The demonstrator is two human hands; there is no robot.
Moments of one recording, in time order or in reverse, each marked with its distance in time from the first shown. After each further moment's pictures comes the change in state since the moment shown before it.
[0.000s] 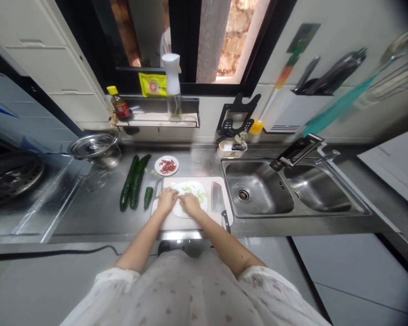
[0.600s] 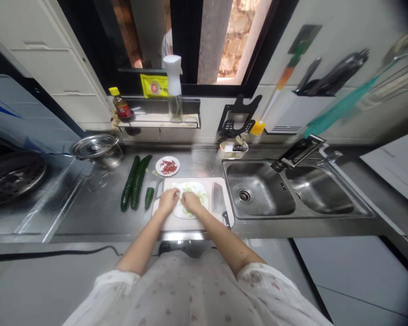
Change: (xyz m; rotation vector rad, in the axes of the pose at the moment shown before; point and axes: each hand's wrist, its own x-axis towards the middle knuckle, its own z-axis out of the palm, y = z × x) left_hand -0.001 0.010 -0.009 -0.099 -0.001 -0.039; right_hand 0.019 -0.001 -0.011 0.099 -0.093 0.138
